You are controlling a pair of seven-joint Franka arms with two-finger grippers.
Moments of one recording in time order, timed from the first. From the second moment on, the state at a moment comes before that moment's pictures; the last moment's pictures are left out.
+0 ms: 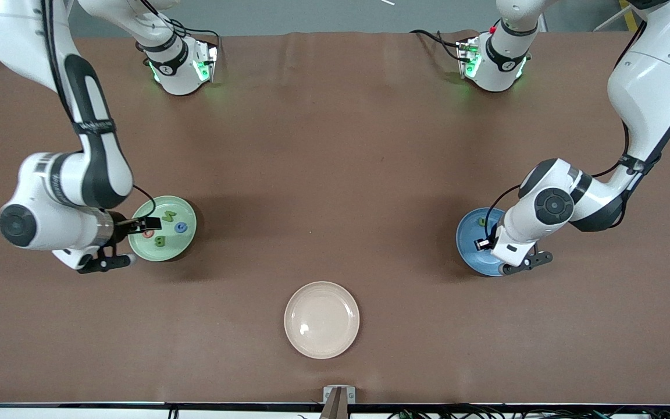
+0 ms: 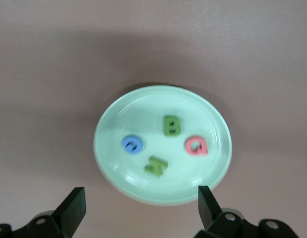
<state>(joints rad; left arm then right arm) 0.59 0.78 -0.85 -1.89 0.76 2.26 -0.94 0.20 0.43 -0.21 -1.66 0.16 1.79 -0.19</state>
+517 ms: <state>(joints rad) 0.58 0.79 -0.83 -1.89 0.76 2.27 -0.94 0.18 0.42 -0.29 -1.43 0.13 1.54 -0.14</state>
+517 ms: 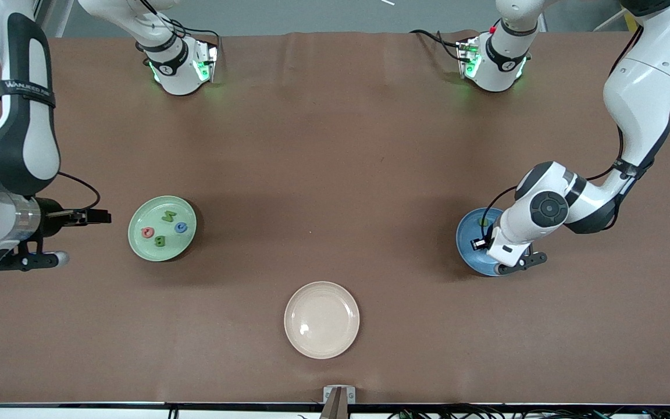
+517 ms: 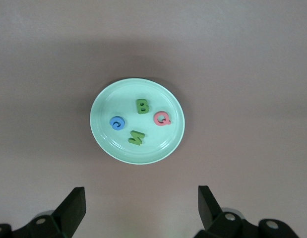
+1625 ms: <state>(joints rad) 0.60 0.75 -0.85 -1.85 0.76 2.27 -0.94 0.15 0.42 -0.29 -1.29 0.08 1.49 -0.03</state>
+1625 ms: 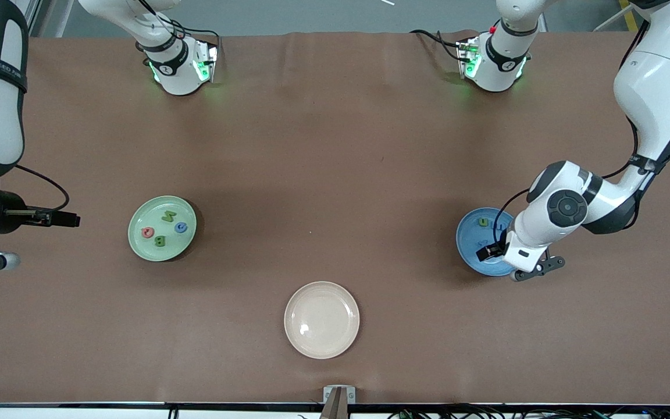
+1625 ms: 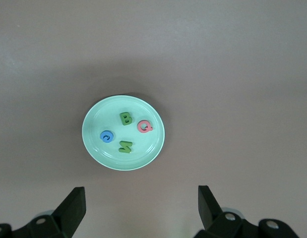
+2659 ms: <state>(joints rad) 0.59 0.54 -0.77 -1.83 0.39 2.17 -0.47 0.13 0.36 -0.23 -1.30 0.08 1.45 -0.06</state>
